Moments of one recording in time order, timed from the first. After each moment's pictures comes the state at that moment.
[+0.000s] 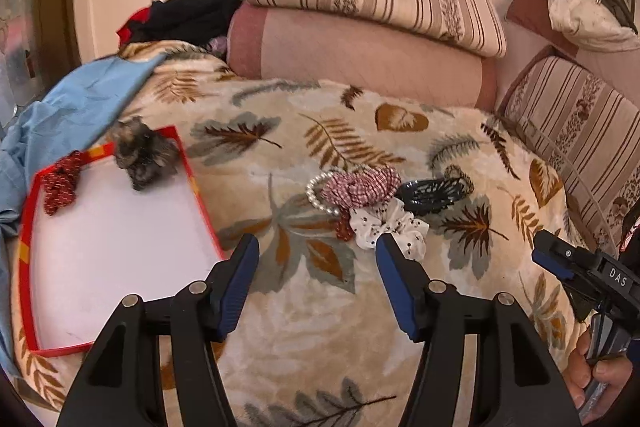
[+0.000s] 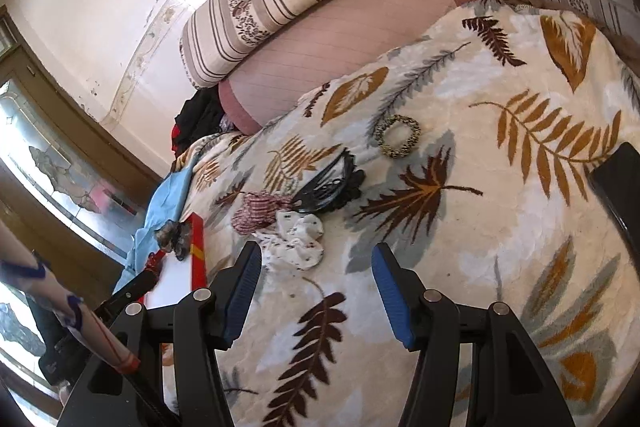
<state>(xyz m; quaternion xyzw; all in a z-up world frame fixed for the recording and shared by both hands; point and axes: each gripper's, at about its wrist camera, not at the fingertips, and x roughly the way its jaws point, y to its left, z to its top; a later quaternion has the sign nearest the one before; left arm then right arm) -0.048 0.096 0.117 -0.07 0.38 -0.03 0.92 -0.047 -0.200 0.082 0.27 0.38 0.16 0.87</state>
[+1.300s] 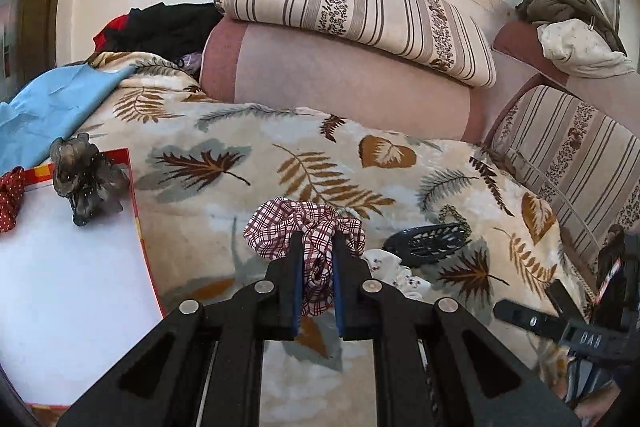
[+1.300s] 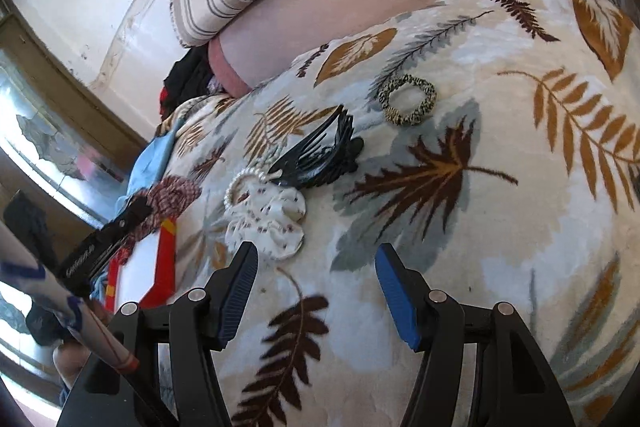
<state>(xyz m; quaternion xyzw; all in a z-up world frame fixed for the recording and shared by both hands) 0.005 0.102 0.089 -0.10 0.31 -0.07 0.94 -0.009 -0.175 0.045 0.23 0.42 0.17 0.86</state>
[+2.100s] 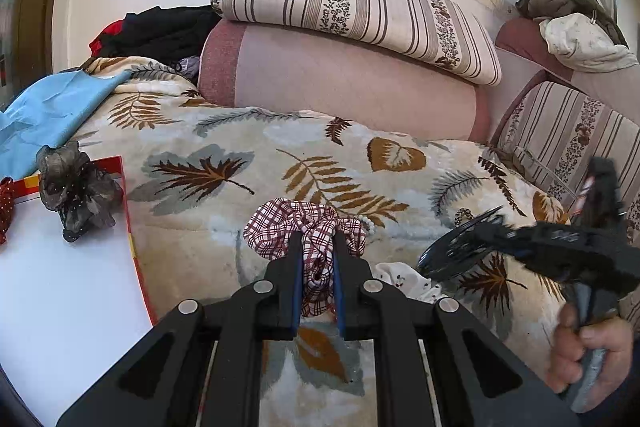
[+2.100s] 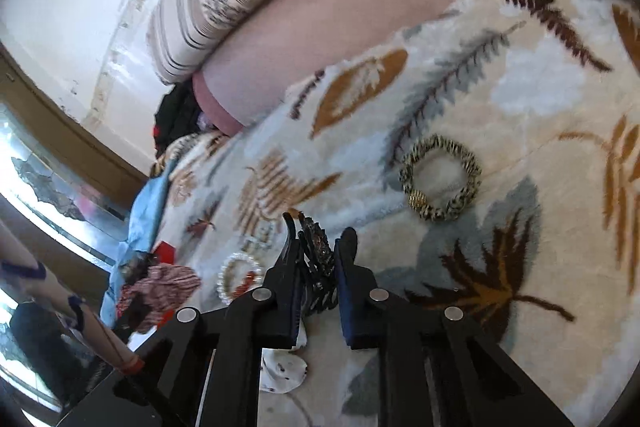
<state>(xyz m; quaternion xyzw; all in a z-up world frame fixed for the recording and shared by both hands) 0.025 0.106 0.075 -0.09 0.30 -0.07 0.95 0.073 -0.174 0.052 0.27 0.40 0.17 0.86</state>
